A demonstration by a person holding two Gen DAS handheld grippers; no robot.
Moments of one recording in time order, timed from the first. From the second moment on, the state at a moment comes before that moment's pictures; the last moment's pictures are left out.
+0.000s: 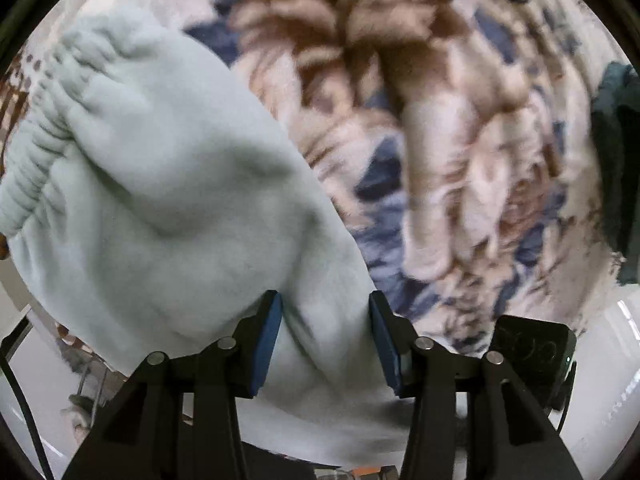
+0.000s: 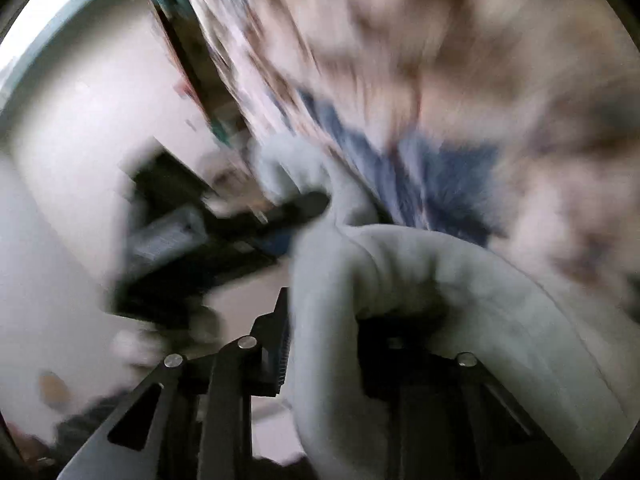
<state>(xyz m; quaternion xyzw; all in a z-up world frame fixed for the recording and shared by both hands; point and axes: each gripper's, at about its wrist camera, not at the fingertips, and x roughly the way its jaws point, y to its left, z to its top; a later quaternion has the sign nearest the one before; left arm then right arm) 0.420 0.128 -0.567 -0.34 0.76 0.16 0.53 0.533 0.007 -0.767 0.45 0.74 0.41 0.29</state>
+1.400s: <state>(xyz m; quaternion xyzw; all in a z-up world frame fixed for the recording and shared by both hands) 0.435 0.042 -0.535 -0.36 0.79 0.01 0.50 0.507 -0.023 -0.648 0.06 0.71 0.40 0.59</state>
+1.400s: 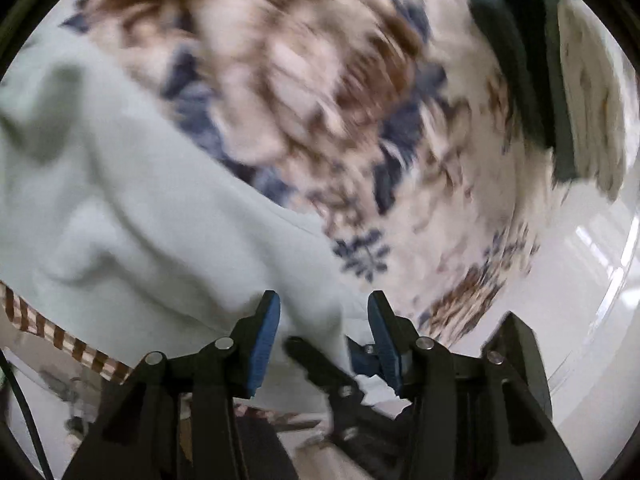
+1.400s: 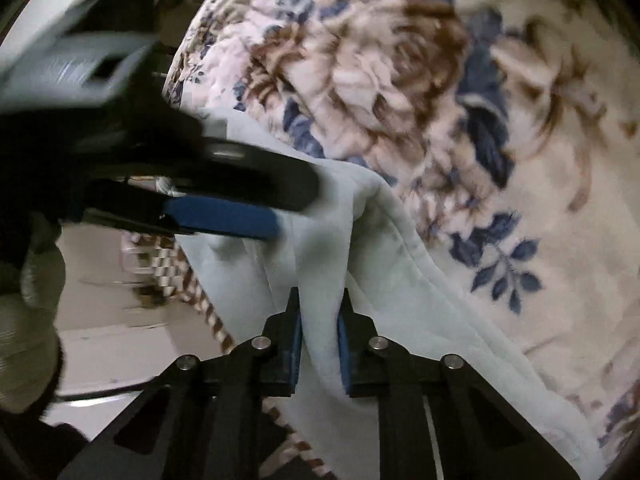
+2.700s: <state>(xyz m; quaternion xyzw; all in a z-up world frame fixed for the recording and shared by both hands) 0.384 0.033 -0.533 -0.26 0.78 0.01 0.57 0.553 -0.069 -0.715 0.16 0.82 0.39 0.40</state>
